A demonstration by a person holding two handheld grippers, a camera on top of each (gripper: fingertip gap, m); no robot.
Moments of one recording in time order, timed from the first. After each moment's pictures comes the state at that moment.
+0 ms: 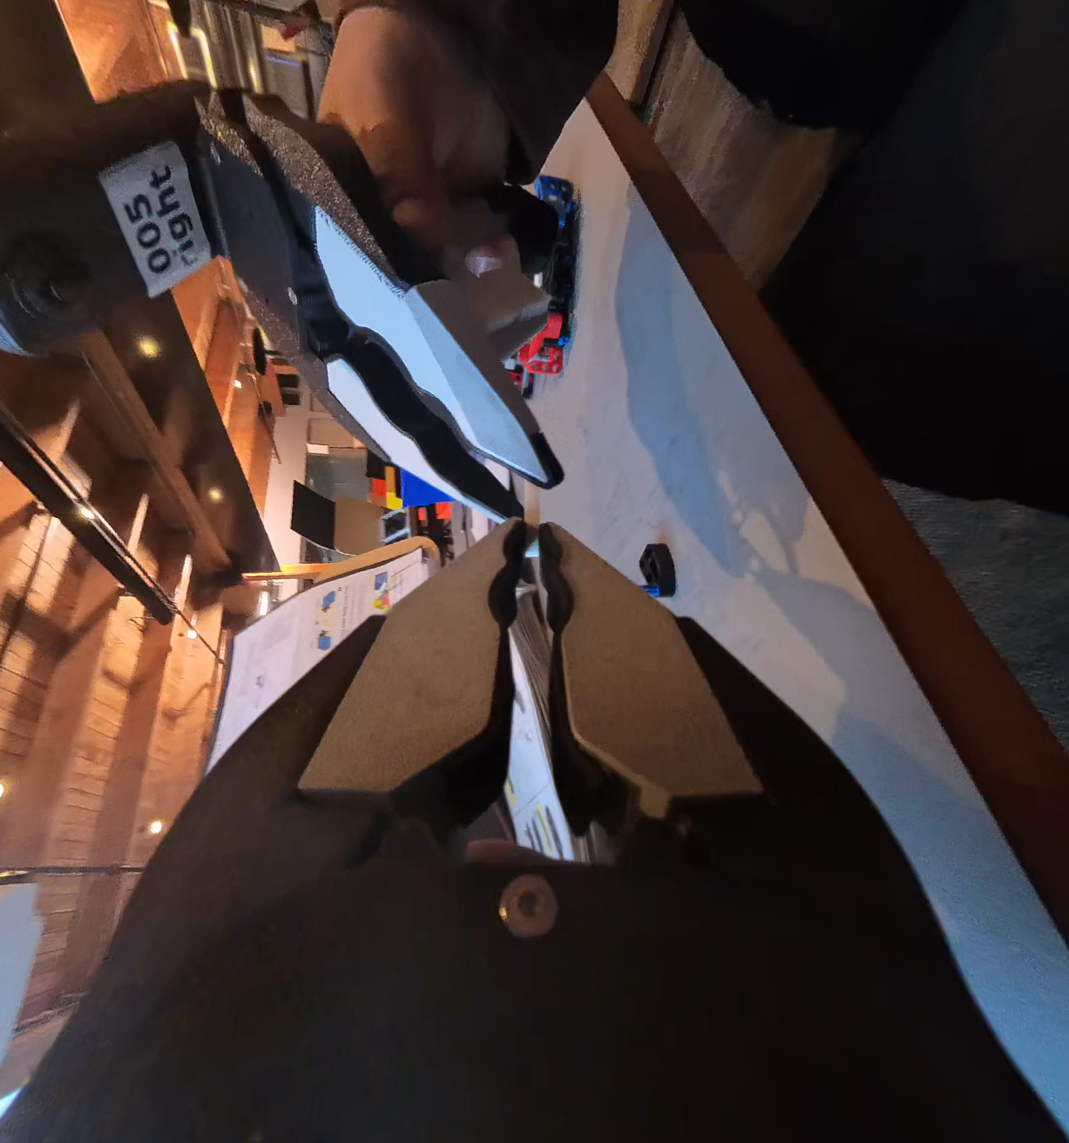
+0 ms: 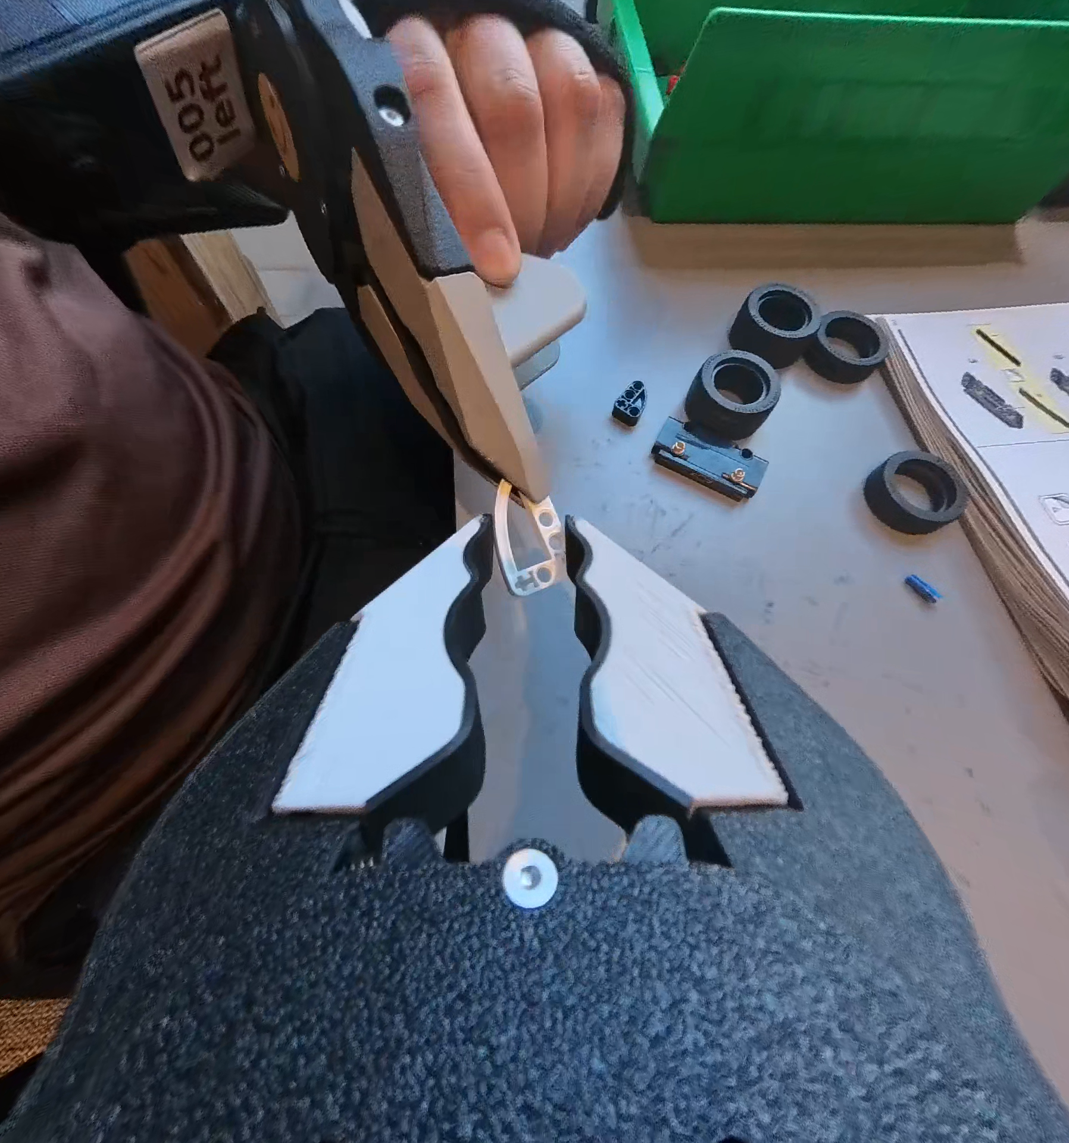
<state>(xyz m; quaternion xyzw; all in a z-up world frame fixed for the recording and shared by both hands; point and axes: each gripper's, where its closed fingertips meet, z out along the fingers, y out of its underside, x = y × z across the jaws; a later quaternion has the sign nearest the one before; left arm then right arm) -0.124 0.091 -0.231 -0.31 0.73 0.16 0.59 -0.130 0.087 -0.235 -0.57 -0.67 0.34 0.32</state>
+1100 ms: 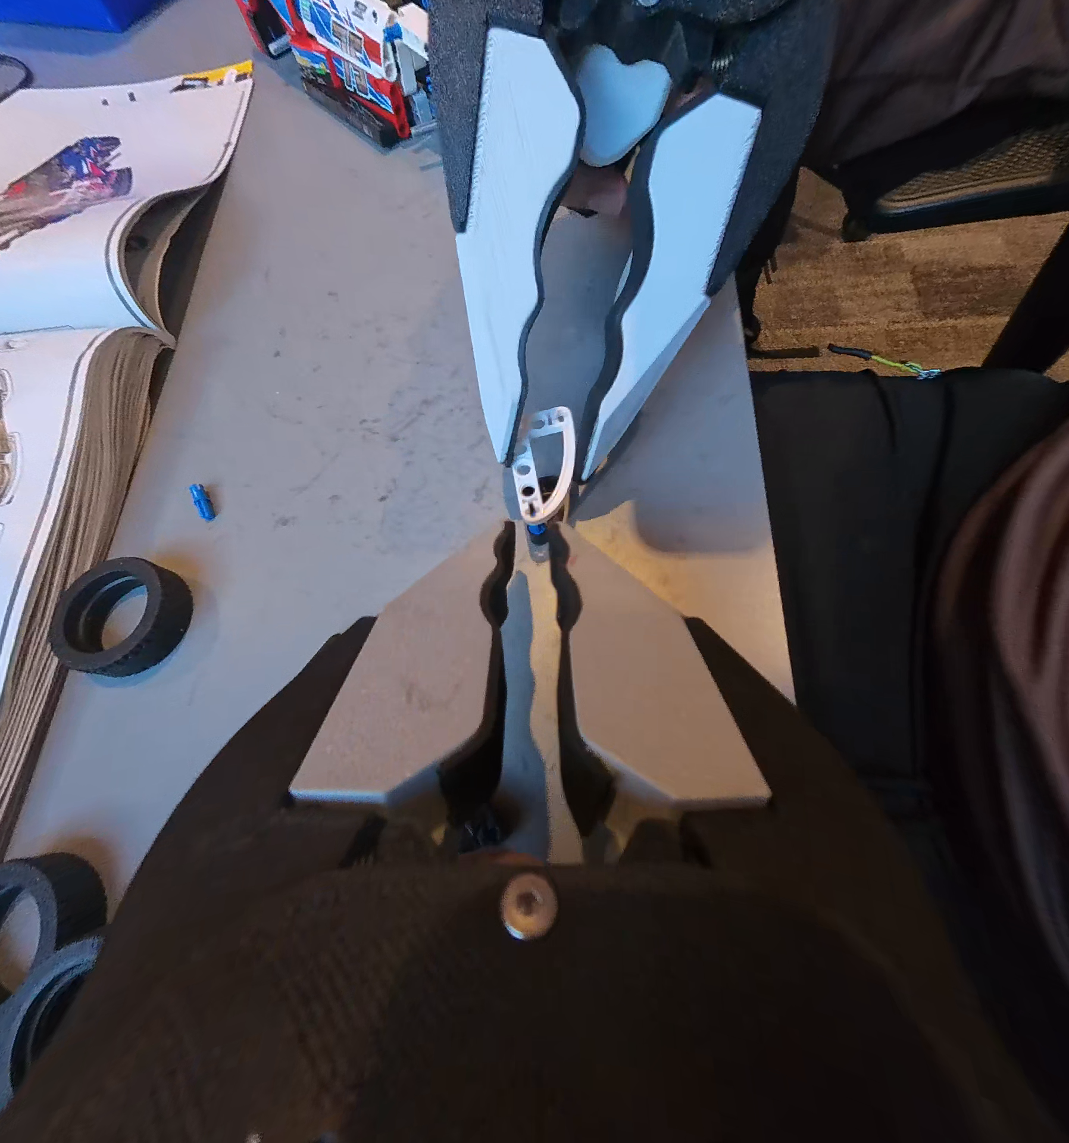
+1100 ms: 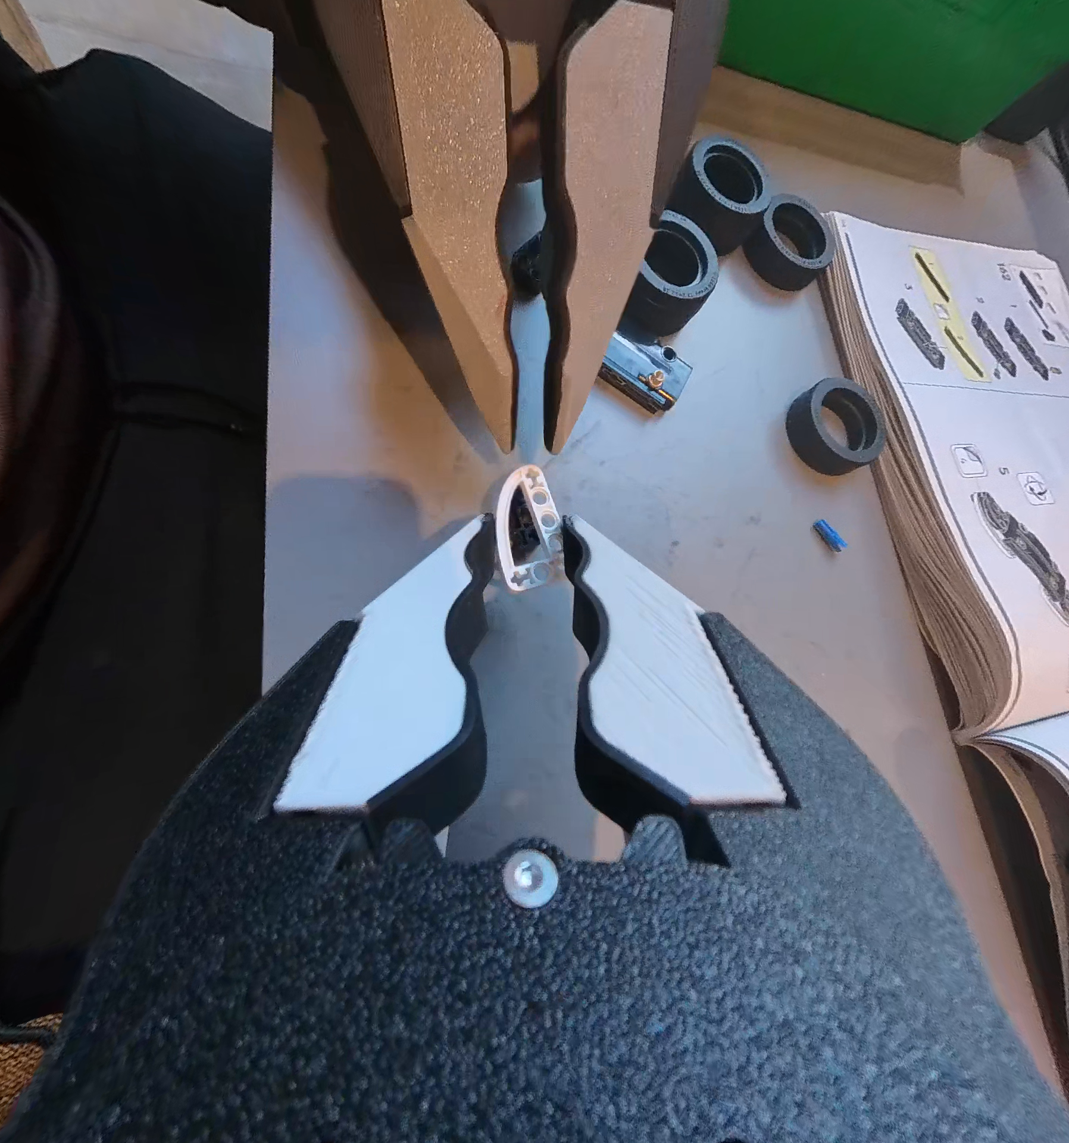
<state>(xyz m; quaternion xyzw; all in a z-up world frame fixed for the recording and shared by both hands) -0.141 0.135 -0.286 -0.69 0.56 -0.24 0.39 -0.130 0.139 -0.290 -0.56 -0.72 0.21 0.35</state>
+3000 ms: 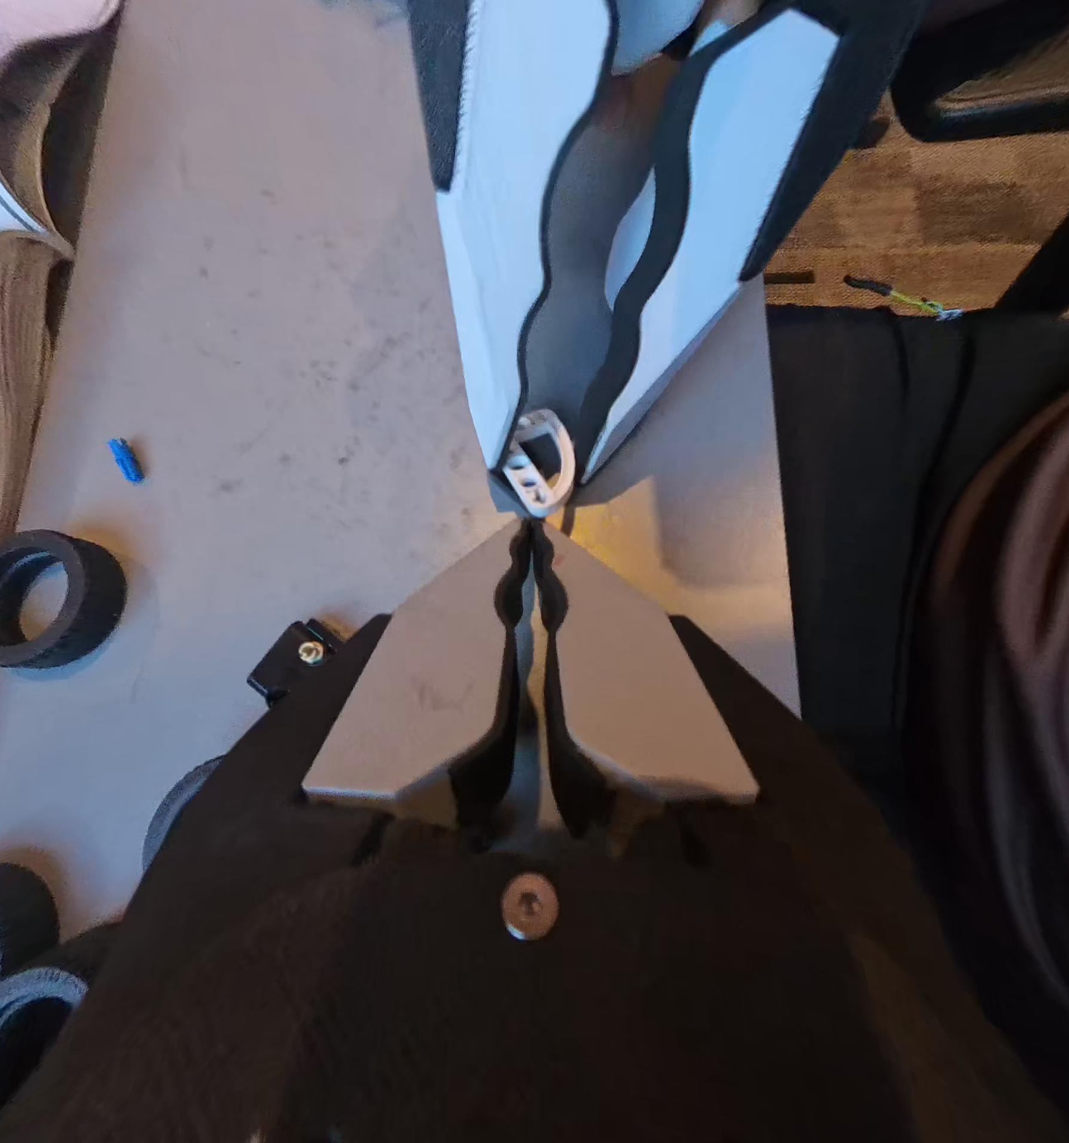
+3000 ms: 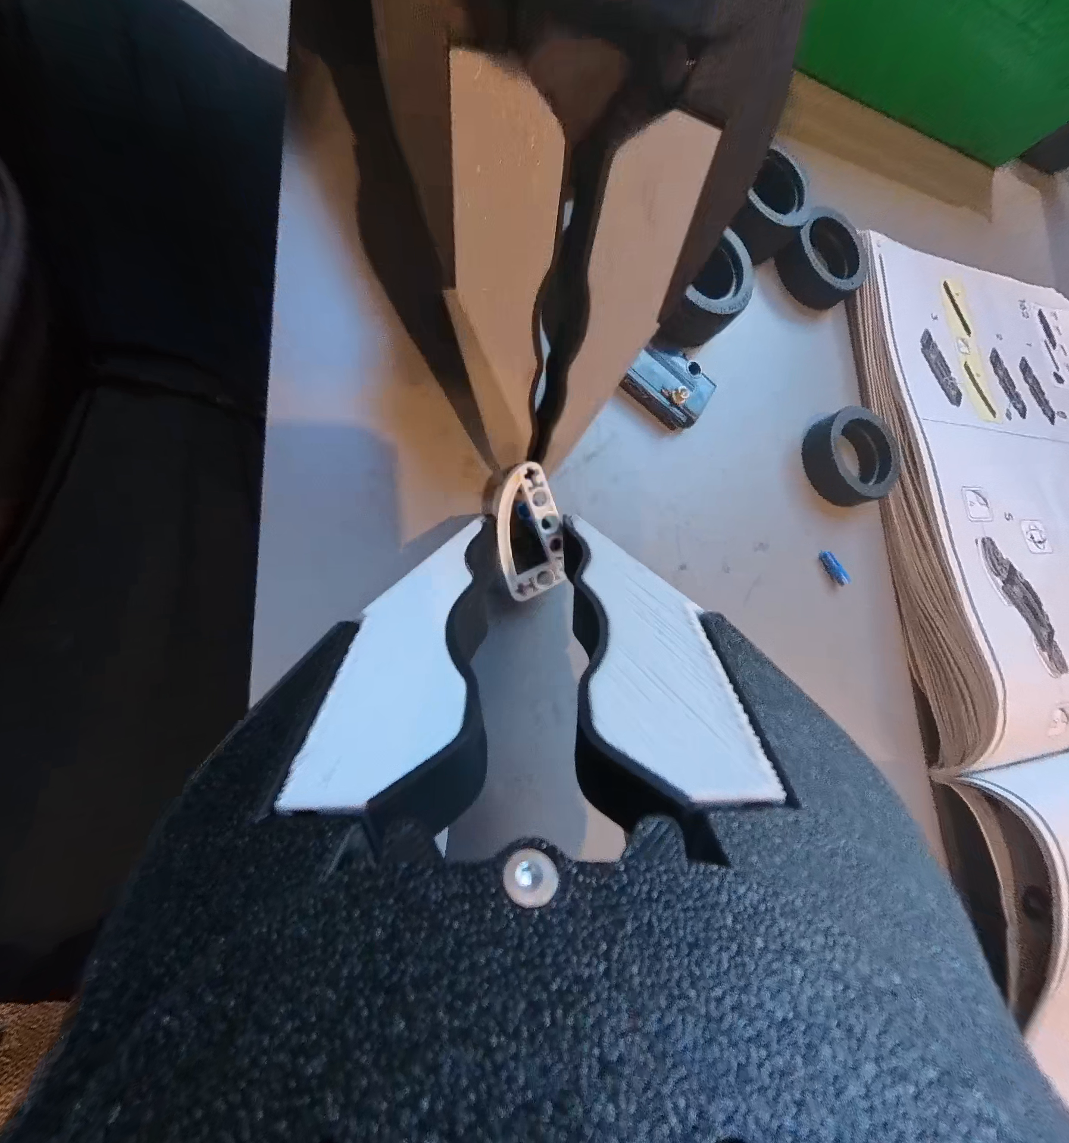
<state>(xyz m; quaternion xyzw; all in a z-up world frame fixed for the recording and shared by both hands) -0.141 0.133 -0.307 -0.72 0.57 -0.22 0.33 -0.139 0.136 -0.297 -0.54 -0.75 0.18 0.35</state>
